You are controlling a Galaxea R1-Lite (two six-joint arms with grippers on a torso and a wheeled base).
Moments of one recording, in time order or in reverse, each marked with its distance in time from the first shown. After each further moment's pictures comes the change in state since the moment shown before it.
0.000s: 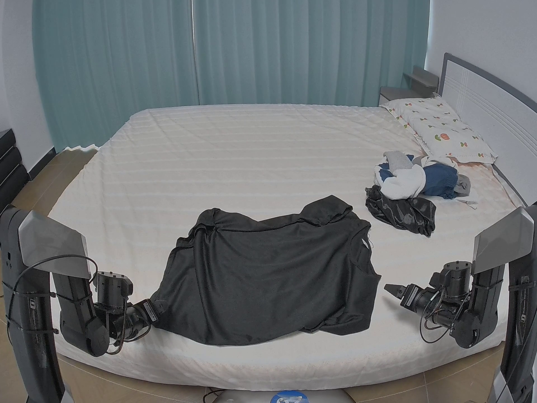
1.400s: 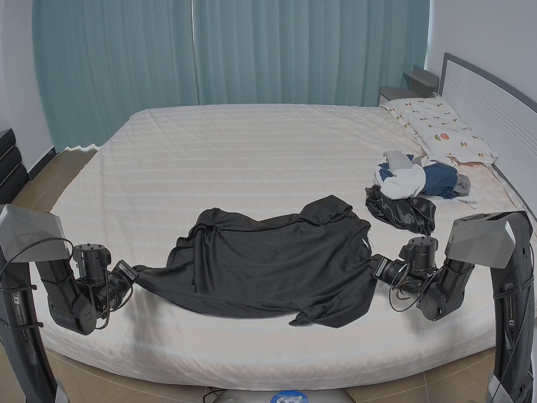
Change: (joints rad) left arm 0.121 -0.083 -0.123 -0.015 0.000 -0.261; right arm 0.076 0.100 -0.485 0.269 -0.058 -0.001
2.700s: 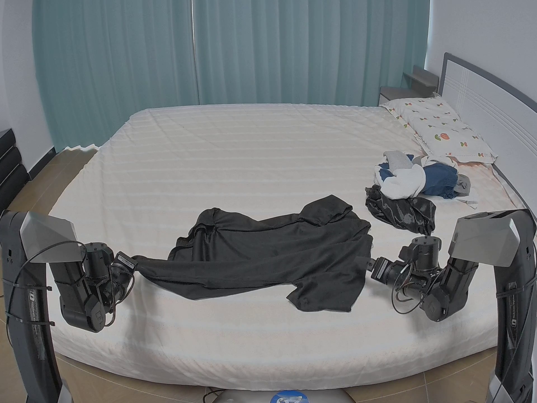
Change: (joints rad) left arm 0.031 0.151 -0.112 -0.173 0.003 -0.132; right arm 0.002 -0.024 0.029 0.001 0.097 0.004
